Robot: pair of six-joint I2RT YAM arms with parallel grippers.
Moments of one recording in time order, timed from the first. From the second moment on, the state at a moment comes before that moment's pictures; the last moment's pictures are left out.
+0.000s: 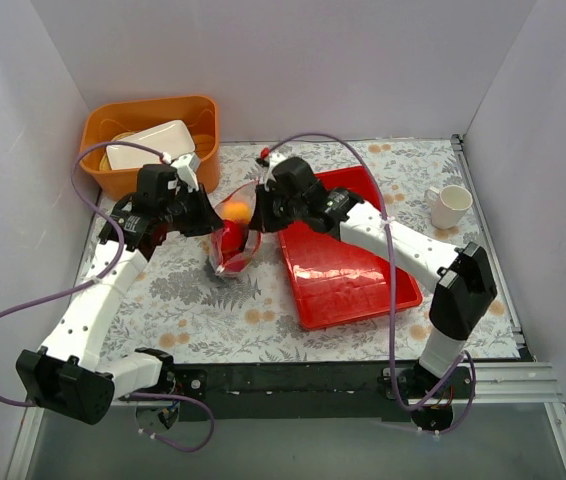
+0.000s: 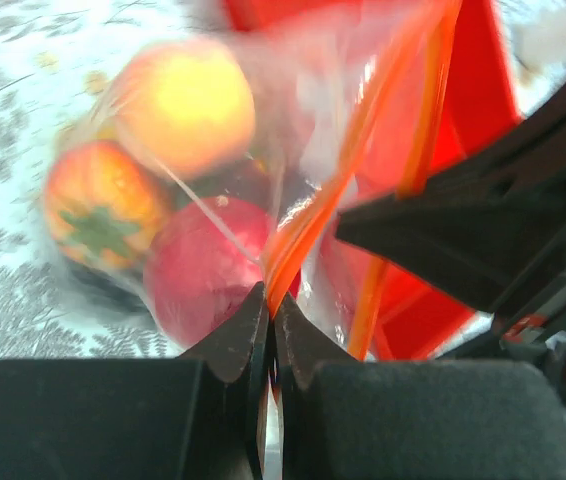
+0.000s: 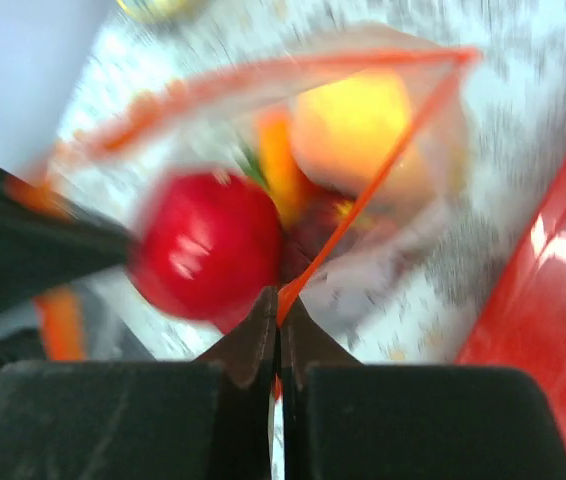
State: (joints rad) left arm -0.30 1.16 1.20 -0.72 0.25 -0.42; right arm 0.87 1.73 1.53 -0.42 -0.15 0.50
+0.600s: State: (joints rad) left arm -0.30 1.23 1.51 -0.95 -0.02 -0.38; right arm 0.86 1.89 1.91 -0.57 -0.22 0.44
